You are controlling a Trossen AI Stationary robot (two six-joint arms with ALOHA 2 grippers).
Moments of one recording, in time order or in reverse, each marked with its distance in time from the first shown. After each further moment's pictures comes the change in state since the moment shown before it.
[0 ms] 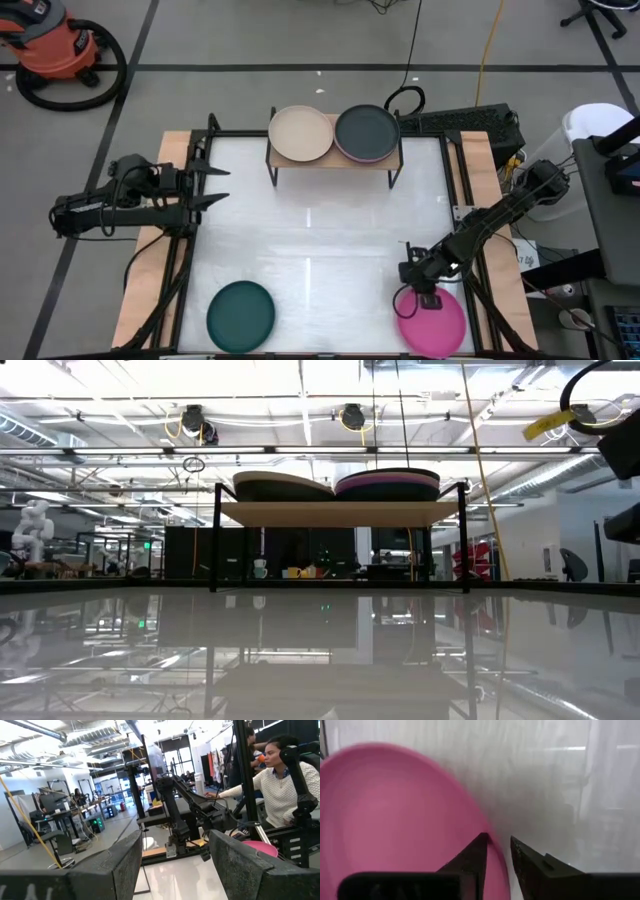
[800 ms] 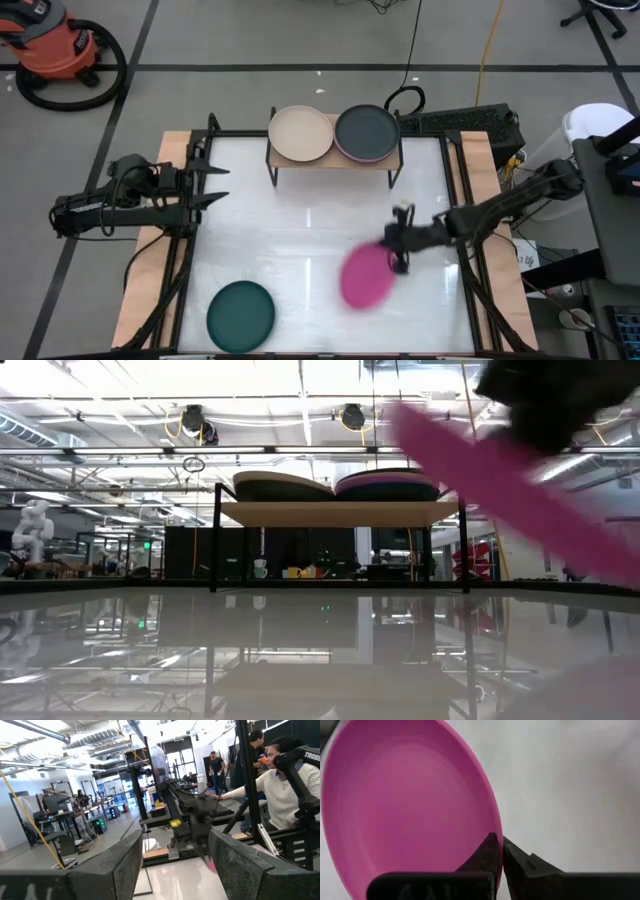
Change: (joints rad) left arm 0.000 -0.001 0.001 0.008 -0.011 0.000; right arm -0.272 -0.204 0.011 0.208 0.460 -0.313
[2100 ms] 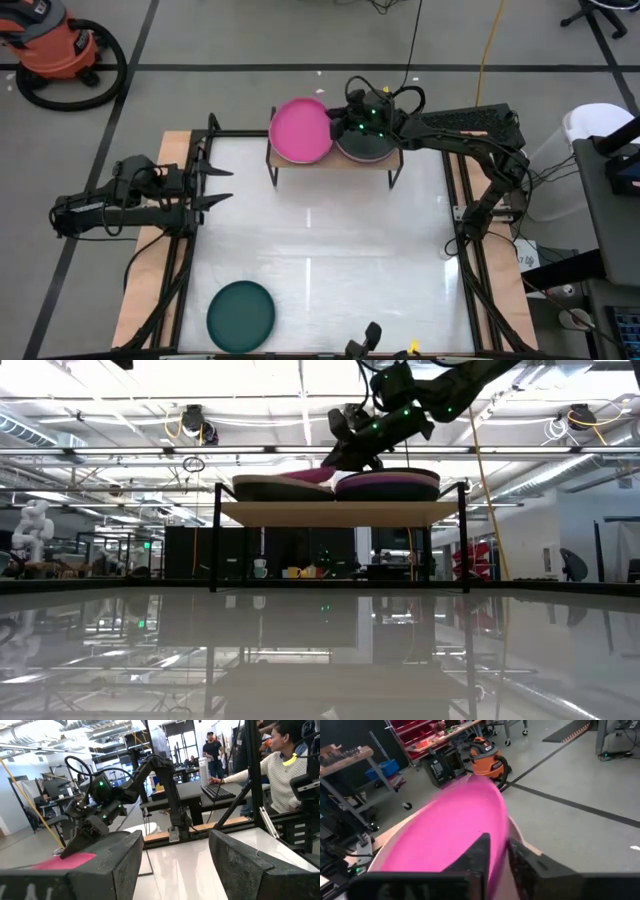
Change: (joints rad) left arm 0.000 0.000 0.000 -0.088 -0.026 0.011; right arm -0.942 0.561 0.653 0.408 -0.306 -0.044
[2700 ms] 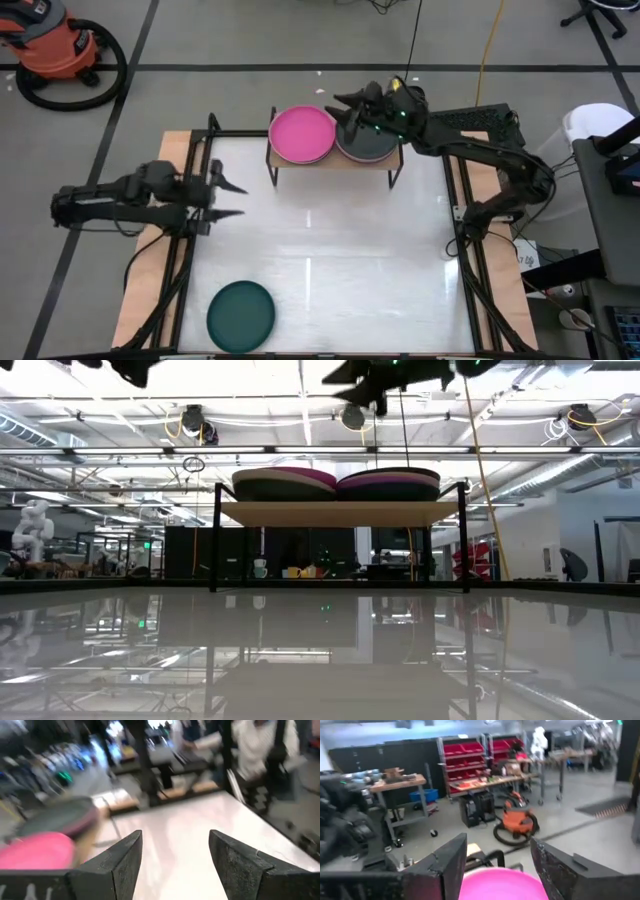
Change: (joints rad) left arm -0.089 0.113 0.000 -0.099 0.027 -0.022; right arm 0.085 -0.213 0.001 0.084 -0.057 -0.199
